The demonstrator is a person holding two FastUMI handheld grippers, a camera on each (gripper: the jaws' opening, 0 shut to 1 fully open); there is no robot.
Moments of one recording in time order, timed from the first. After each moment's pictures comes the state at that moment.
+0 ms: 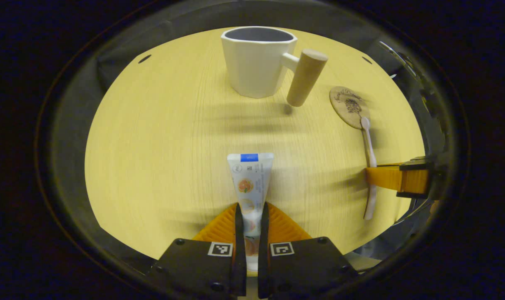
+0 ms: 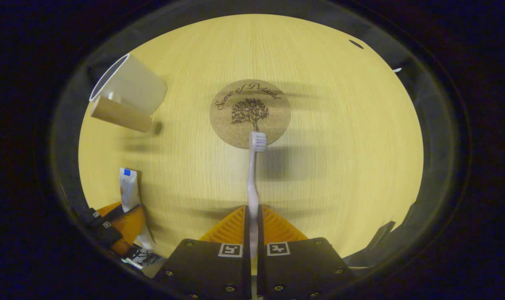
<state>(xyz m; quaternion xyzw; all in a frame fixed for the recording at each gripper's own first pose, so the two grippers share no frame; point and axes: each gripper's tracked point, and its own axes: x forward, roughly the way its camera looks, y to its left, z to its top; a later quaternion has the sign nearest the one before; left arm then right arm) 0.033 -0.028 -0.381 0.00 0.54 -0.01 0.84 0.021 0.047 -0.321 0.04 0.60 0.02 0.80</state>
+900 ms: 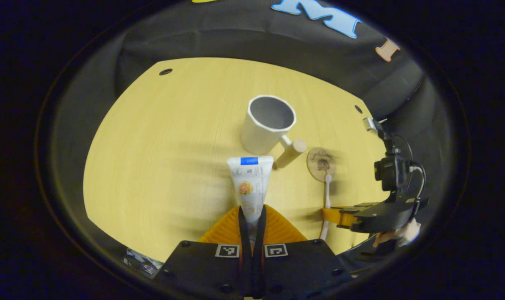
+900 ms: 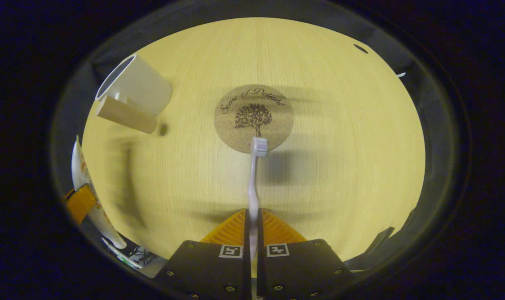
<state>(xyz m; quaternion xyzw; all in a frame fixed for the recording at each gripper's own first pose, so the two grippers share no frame) 0.082 -0.018 -0.242 -0.10 0.45 -0.02 0.89 0.026 0.048 -0.316 0.04 0.58 0.04 0.81</state>
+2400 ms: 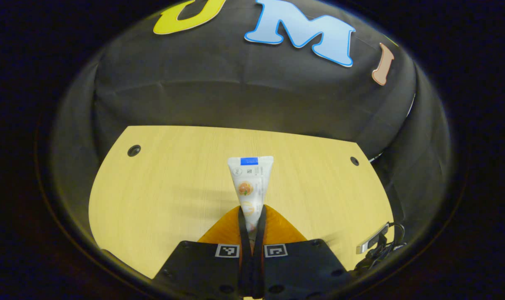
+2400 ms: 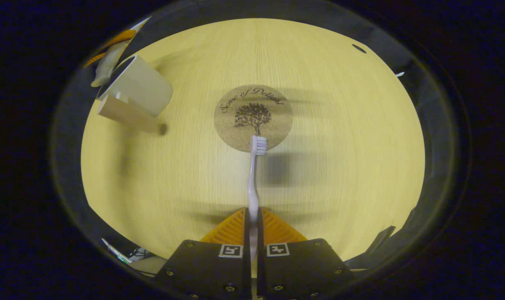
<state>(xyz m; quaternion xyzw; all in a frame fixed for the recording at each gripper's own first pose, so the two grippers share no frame) 0.308 -0.030 -0.158 -0.06 0.29 -0.07 0.95 0.025 0.050 -0.314 0.04 0.58 0.04 0.82</state>
